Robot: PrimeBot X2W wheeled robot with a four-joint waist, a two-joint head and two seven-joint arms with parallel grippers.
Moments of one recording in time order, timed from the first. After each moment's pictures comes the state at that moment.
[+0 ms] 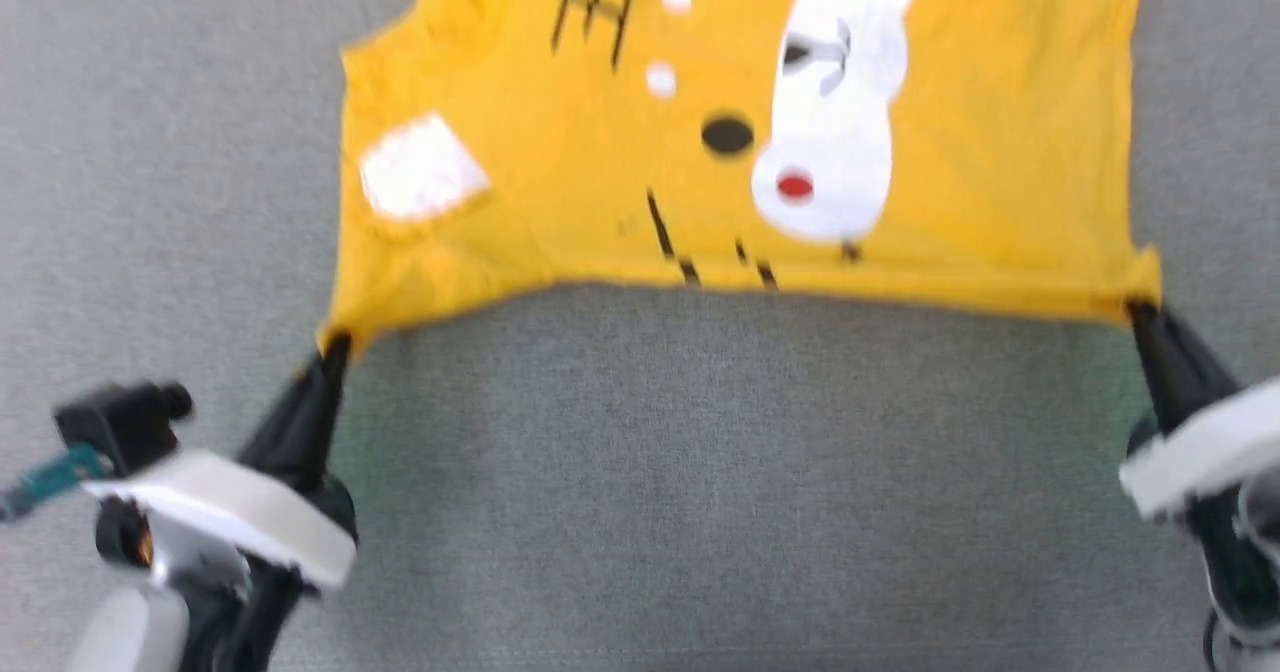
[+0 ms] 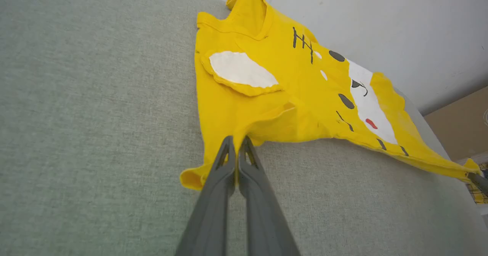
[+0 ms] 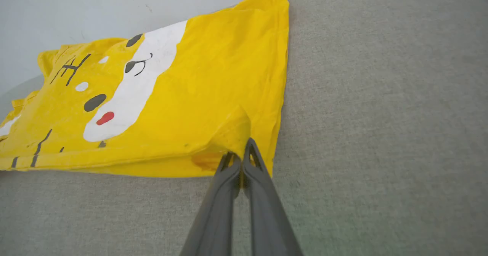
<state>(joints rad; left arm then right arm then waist) -0.10 0.39 -0.11 -0.13 -0.79 -0.02 0.11 -0.18 -0.19 -0.14 0.01 0.49 0.13 0.20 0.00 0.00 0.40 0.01</state>
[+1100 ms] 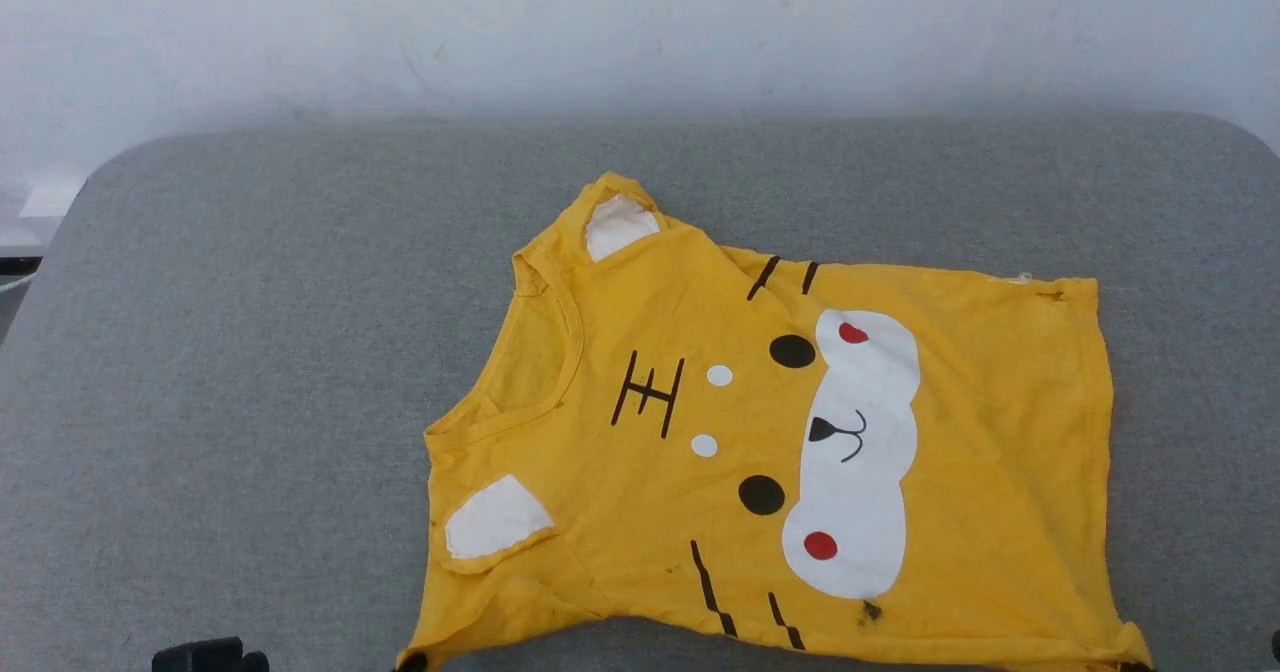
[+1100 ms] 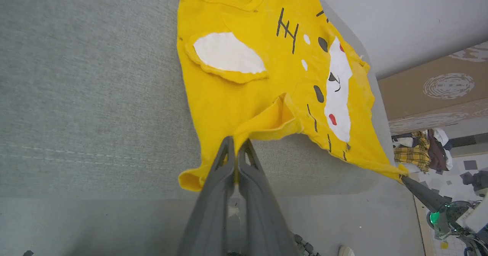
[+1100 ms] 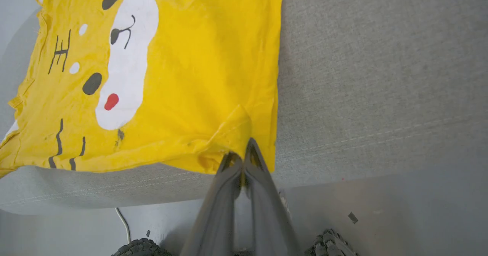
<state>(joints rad) 0.39 0.42 -0.15 -0.27 -0.99 0.04 0.34 0.34 -0.11 -0.29 -0.14 0.59 0.13 0.61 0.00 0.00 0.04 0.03</state>
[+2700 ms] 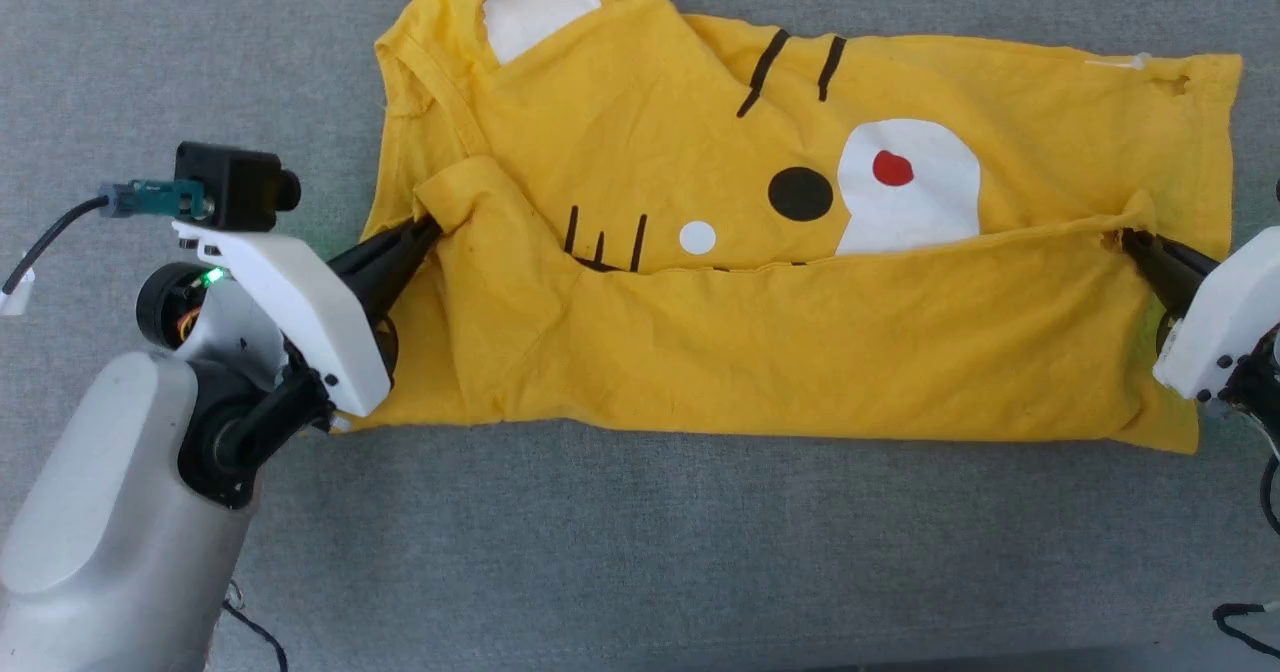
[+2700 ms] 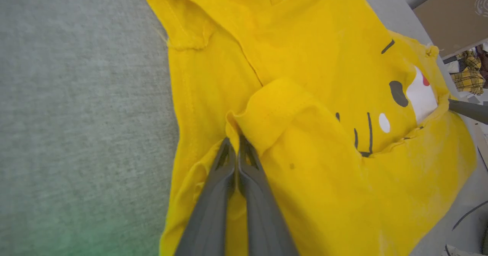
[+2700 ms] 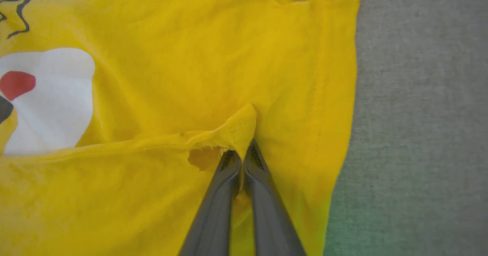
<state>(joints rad) -0.52 0.47 -0.32 0.13 -0.84 -0.11 0.45 -0.41 -0.29 -0.12 0.13 0.50 0.13 0.68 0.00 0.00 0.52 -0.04</state>
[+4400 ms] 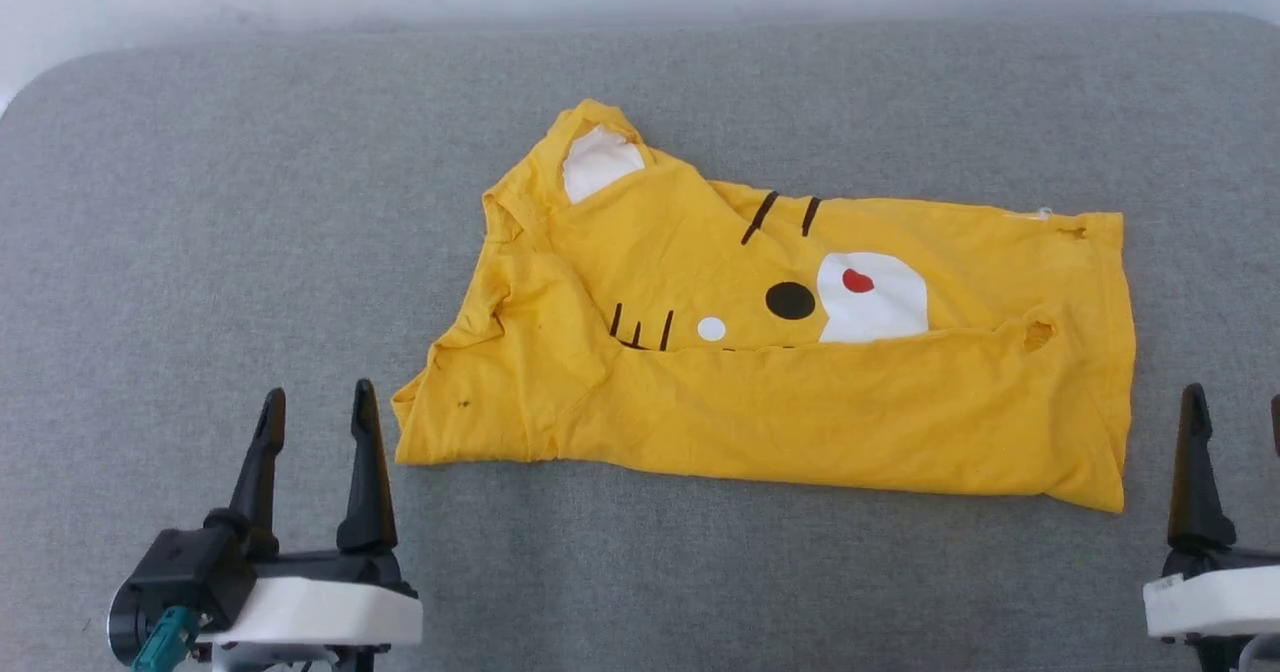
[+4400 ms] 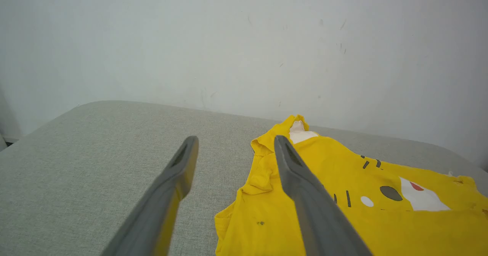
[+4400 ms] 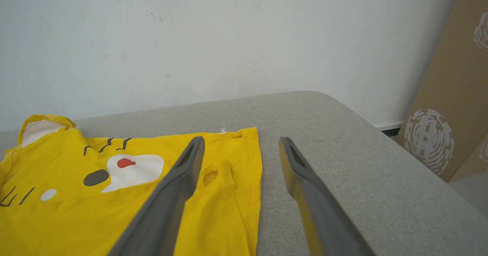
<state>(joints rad) 0.06 0.22 -0.12 -0.13 -0.36 0.14 -0.26 0.07 -0.05 -0.28 -0.05 0.19 0.13 -0.18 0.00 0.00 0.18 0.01</state>
